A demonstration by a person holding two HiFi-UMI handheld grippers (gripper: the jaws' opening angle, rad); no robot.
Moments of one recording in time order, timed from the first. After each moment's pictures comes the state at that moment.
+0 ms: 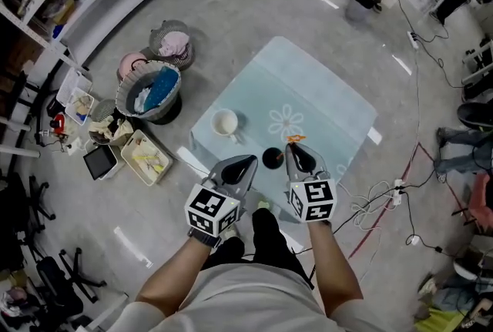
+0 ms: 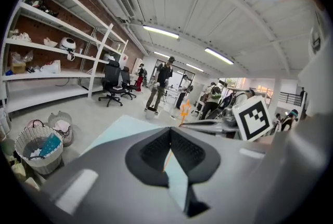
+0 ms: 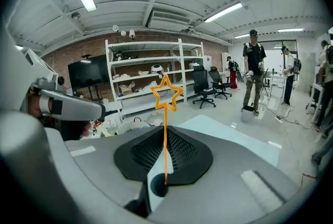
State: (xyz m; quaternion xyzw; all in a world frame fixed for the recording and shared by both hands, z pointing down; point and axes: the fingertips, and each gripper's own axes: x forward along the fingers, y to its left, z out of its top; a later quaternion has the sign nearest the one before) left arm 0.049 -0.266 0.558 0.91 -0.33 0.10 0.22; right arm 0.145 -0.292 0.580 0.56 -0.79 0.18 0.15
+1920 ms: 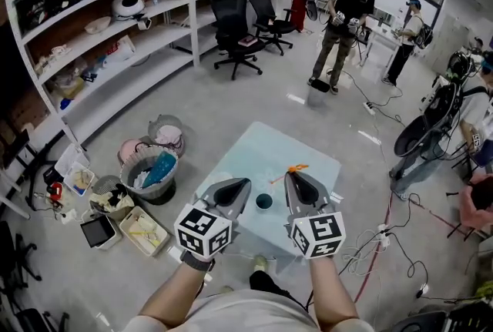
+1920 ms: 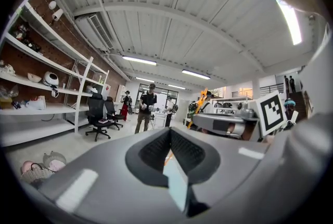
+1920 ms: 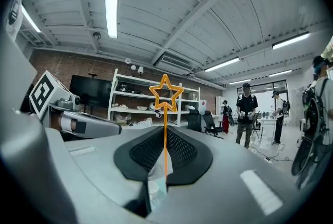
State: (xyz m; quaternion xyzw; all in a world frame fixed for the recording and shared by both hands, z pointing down) left arm 0.008 -0.177 0.336 0.95 -0.29 0.01 0.10; right arm 0.103 -0.163 0.302 0.62 -0.79 -0.02 0.03
